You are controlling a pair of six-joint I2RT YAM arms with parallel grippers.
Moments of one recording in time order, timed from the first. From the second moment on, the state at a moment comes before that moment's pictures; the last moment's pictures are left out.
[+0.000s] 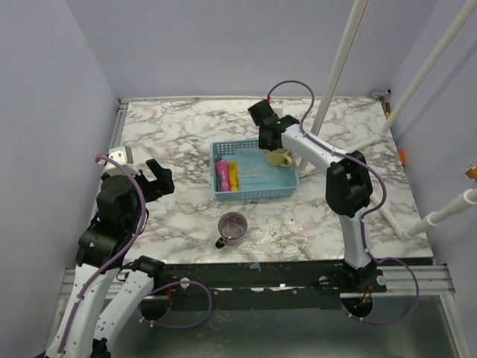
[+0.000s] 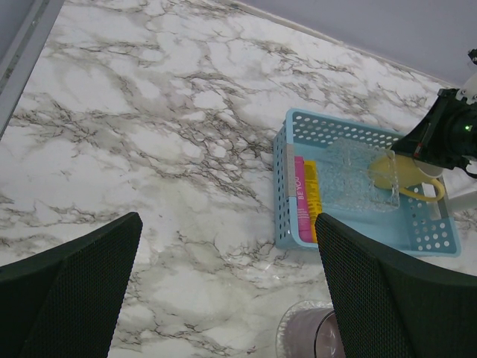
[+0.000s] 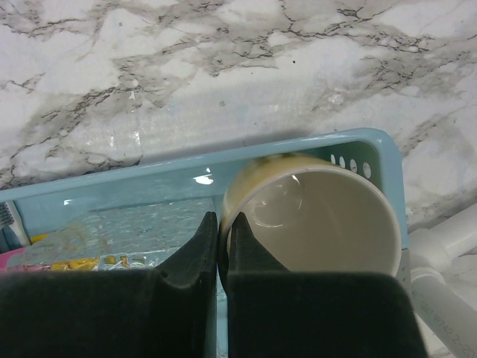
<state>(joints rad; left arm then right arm) -0.31 0.54 0.91 -0.67 -0.28 -0.42 0.59 2.14 1.85 -0.70 0.43 0.53</state>
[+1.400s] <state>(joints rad) -0.31 0.57 0.91 -0.66 -0.28 -0.42 0.92 1.67 1.70 -0.82 0.51 0.46</state>
